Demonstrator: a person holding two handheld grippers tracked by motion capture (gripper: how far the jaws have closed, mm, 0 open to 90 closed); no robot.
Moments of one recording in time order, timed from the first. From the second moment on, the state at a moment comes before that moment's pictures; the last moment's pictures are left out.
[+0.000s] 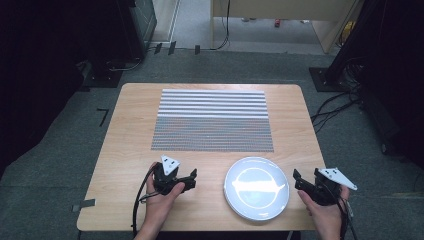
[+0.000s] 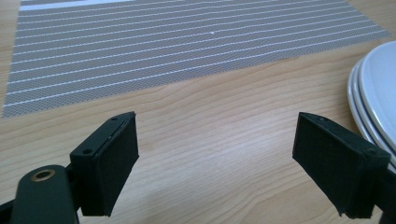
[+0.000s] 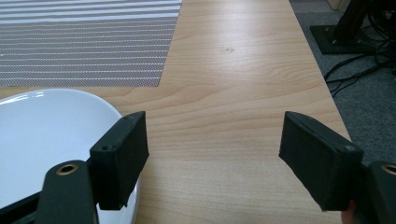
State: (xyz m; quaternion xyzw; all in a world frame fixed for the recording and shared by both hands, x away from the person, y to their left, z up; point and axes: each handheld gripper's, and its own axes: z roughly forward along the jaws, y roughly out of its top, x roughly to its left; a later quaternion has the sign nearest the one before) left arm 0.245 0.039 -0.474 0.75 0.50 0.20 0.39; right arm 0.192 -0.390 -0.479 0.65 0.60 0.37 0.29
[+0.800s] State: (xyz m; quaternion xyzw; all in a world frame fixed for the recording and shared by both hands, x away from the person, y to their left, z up) left arm 0.242 -0.008 -0.470 0.77 0.47 0.17 0.40; right arm 0.188 -0.386 -0.479 0.62 0.61 0.40 0.29
